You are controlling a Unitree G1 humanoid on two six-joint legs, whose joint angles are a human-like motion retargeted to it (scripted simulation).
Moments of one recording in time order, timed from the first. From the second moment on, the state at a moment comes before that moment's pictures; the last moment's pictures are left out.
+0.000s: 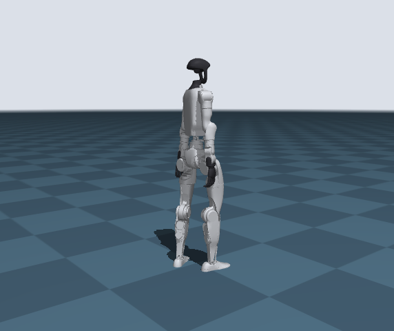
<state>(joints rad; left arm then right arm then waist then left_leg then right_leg) 0.10 0.12 0.40 1.50 0.22 0.12 -0.22 -0.05 -0.10 -0.03 1.59 -0.73 -0.13 0.04 -0.32 0.05 -0.02 0.10 0.09 0.60 -0.01 -0.13 -0.05 -0.12 0.01 -0.15 0.03 0.02 0.05</state>
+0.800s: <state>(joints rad) 0.12 0.15 0.44 1.54 0.24 0.13 -0.23 -0.05 -0.12 -0.04 1.58 -0.74 -0.12 0.05 -0.10 -0.02 -0.04 0.03 0.00 0.26 0.01 -0.06 -0.01 0.04 -0.09 -0.47 0.00 -0.05 0.05</state>
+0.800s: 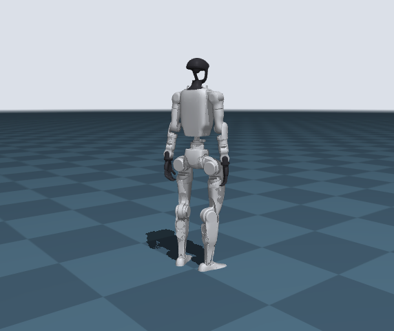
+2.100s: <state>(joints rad) 0.08 0.02 0.36 1.54 0.31 0.10 -0.26 -0.29 -0.02 0.07 1.59 -0.82 -0.07 0.09 -0.80 0.18 0.02 0.15 0.12 1.22 0.11 -0.26 -0.24 -0.41 0.23 0.35 0.01 0.23 0.24</state>
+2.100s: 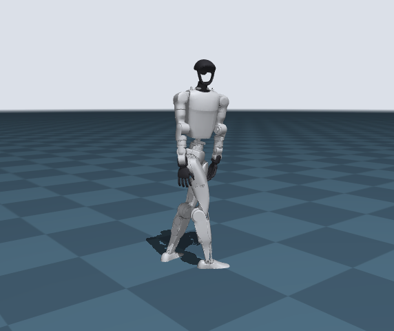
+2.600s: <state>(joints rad) 0.02 0.03 0.34 1.49 0.30 0.10 -0.23 -0.22 -0.11 -0.03 1.64 -0.73 -0.05 0.06 -0.64 0.16 0.01 0.13 0.11 1.00 0.06 -0.24 -0.18 -0.32 0.16 0.21 0.02 0.17 0.10</state>
